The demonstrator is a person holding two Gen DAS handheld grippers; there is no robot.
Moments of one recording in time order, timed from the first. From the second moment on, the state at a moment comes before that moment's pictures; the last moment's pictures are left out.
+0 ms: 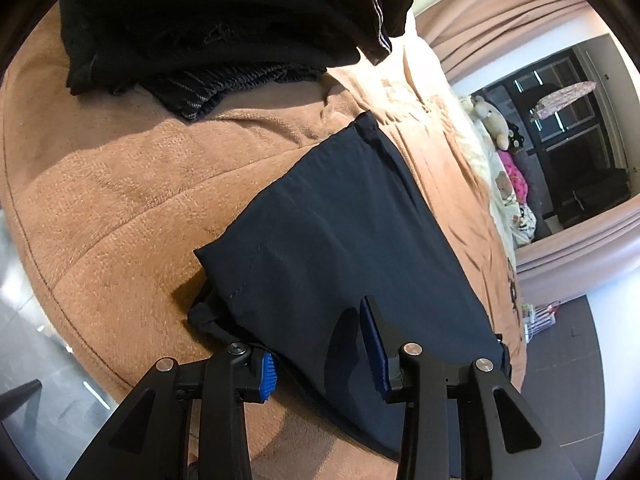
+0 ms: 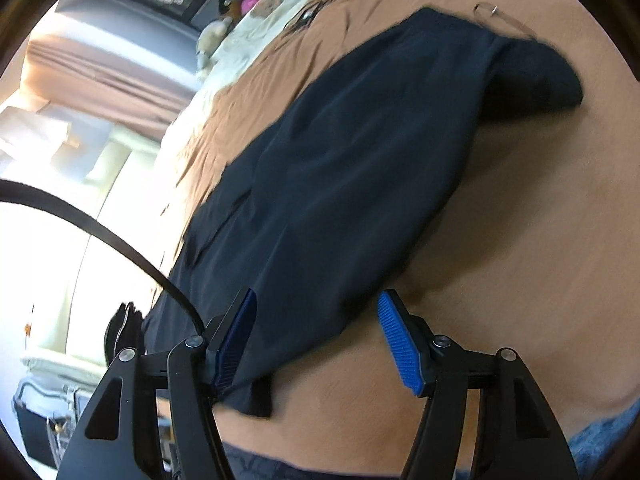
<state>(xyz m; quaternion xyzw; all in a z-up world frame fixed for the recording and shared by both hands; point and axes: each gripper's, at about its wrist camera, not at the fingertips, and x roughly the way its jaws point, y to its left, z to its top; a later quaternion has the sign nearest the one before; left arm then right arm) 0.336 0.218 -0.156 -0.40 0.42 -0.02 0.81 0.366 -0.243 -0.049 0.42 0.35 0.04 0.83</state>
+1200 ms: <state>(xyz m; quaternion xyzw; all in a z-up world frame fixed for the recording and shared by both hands) 0.314 0.234 -0.153 -0.43 0.38 -0.03 0.82 0.359 -0.206 -0.054 0.37 0.43 0.07 0.82</state>
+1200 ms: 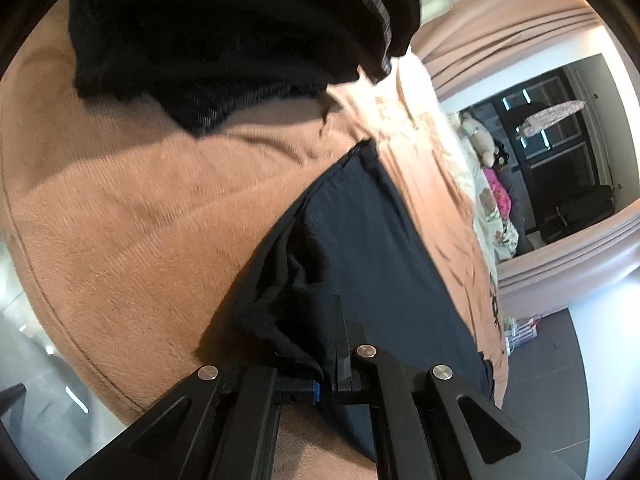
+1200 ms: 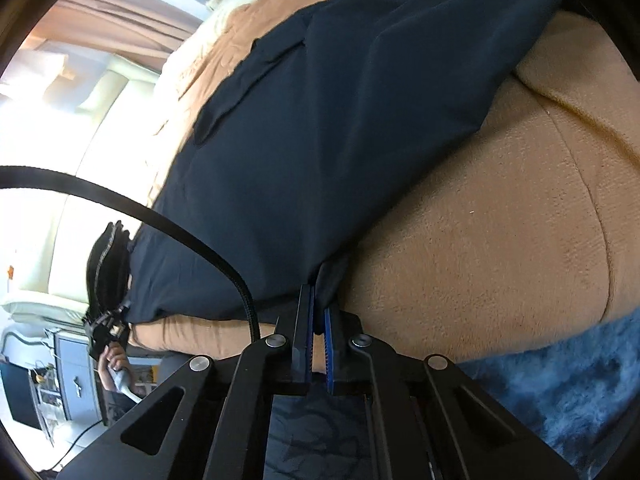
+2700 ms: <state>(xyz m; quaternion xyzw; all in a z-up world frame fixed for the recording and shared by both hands) 0.312 0.240 -0.129 -0.43 0.37 -0.03 0.82 0.477 0.011 -0.034 0.11 0.50 0.17 0.84</state>
